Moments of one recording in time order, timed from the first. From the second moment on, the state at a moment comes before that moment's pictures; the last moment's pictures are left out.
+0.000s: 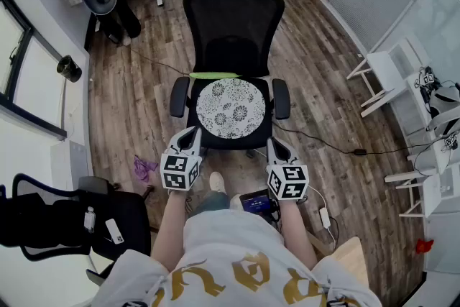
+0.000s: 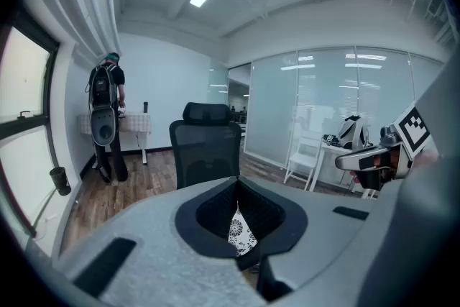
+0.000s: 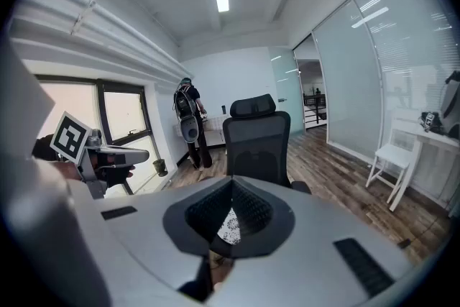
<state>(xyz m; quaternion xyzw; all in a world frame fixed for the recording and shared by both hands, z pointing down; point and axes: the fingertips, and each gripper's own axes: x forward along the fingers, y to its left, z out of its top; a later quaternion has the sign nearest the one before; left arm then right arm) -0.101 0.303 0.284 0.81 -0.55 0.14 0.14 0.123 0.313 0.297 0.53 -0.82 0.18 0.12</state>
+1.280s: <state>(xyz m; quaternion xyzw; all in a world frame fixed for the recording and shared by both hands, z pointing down) -0.123 0.313 0.302 0.80 -0.56 0.17 0.16 0.116 0.303 0.304 0.53 -0.82 0.16 0.12</state>
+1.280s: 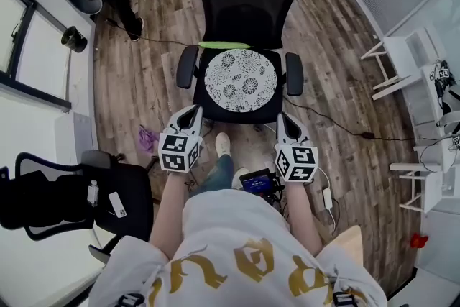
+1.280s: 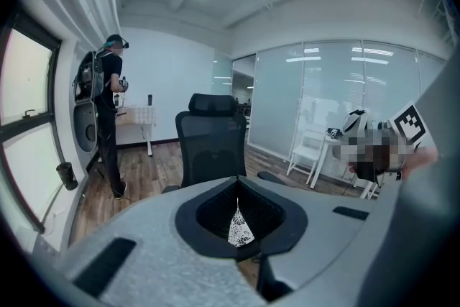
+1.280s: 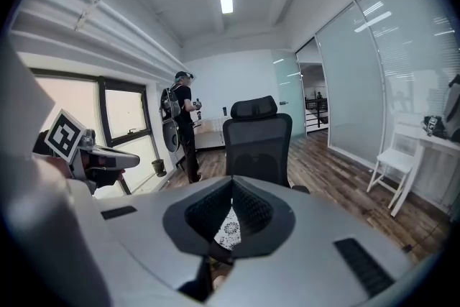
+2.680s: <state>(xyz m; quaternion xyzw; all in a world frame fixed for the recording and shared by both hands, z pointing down) -0.184 -0.022 0.328 0.80 -0.54 0.06 0.25 0.043 0.041 0.315 0.54 -0.81 0.20 0.11</state>
